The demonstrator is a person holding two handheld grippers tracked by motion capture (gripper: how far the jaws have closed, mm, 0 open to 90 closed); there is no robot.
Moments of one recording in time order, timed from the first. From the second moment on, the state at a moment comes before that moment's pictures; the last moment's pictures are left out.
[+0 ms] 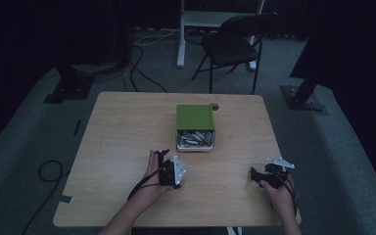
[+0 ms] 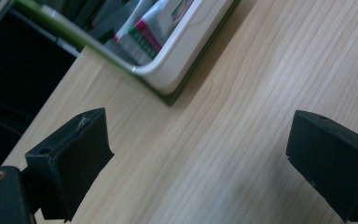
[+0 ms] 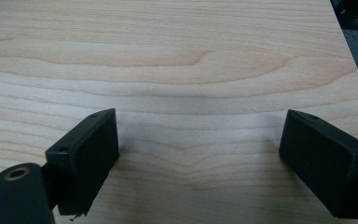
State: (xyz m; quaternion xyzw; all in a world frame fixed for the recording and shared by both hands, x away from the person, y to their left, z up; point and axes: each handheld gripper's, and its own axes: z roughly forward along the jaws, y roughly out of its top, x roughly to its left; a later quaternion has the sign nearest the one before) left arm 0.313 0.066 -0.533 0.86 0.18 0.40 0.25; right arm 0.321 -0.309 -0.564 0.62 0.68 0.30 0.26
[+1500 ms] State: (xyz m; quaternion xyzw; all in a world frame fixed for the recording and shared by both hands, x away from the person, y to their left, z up) left arm 0.352 0.027 -0.544 0.85 0.07 0.49 0.17; right arm 0.321 -0.310 -0.564 0.62 0.68 0.30 0.26
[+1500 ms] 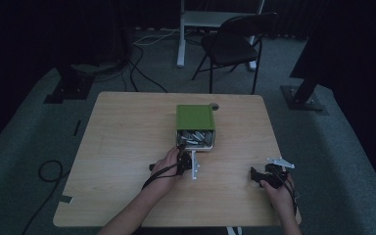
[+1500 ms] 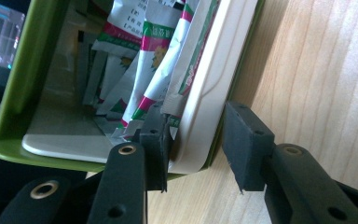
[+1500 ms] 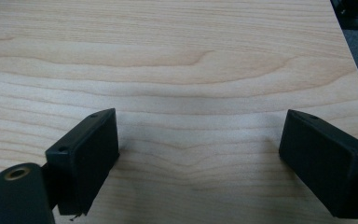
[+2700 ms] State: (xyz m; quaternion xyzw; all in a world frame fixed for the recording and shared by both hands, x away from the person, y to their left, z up) left arm 0.339 0.023 -0.541 0.86 0.03 0.49 0.14; right arm 0.321 -0.310 -0.564 0.62 0.68 0.30 0.26
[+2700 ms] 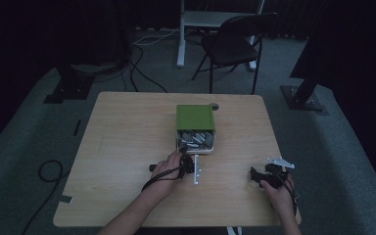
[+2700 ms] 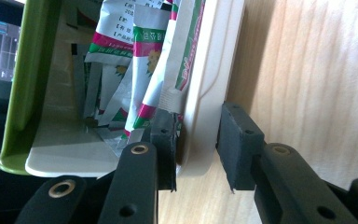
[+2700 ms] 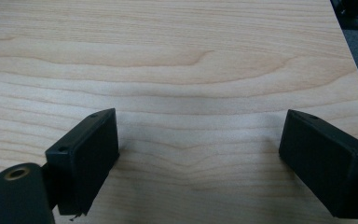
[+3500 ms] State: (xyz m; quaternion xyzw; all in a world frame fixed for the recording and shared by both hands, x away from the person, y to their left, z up) left arm 0.317 0.022 -0.539 0.86 0.03 0.48 0.14; right arm 0.321 -0.310 -0.564 0.62 0.68 0.30 0.26
